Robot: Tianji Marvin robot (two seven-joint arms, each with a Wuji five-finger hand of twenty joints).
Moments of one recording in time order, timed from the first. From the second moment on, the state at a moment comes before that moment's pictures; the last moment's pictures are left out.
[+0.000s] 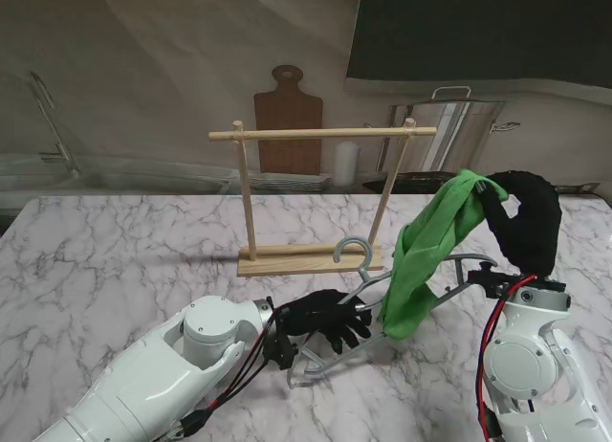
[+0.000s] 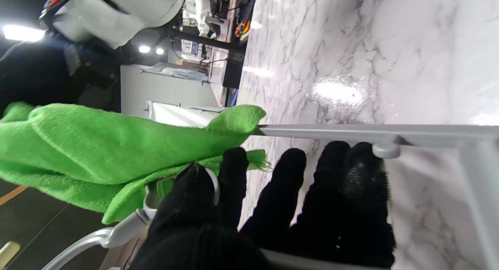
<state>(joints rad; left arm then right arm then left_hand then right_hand) 1.25 -1.18 -0.80 -1.39 -0.44 0.12 -0.48 -1.74 -1.24 1.56 -1.82 -0.52 -0.29 -0.63 1.17 0.10 -0.06 -0.02 0.43 0.23 0.62 1.20 0.77 0.38 0.09 0.28 0.62 0.42 0.33 0.42 0.34 0.34 1.29 0.51 0.66 -0.37 0.78 -0.23 0.86 0.06 0.96 0.61 0.91 0.09 0.75 0.51 0.82 0.06 0.46 0.38 0.09 0.36 0.74 0.06</state>
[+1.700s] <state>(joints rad) 1.27 -1.20 -0.87 -1.37 -0.45 0.16 -0.37 -1.97 -1.23 1.62 -1.95 -0.62 -0.35 -0.64 1.17 0.10 -0.06 -0.02 0.43 0.24 0.62 1.20 0.77 0.38 0.09 0.28 0.62 0.42 0.34 0.42 0.35 0.35 1.29 0.50 0.66 -0.37 0.78 -0.23 0.86 0.06 0.96 0.60 0.91 0.09 0.76 0.51 0.82 0.06 0.47 0.38 0.09 0.36 0.74 0.06</state>
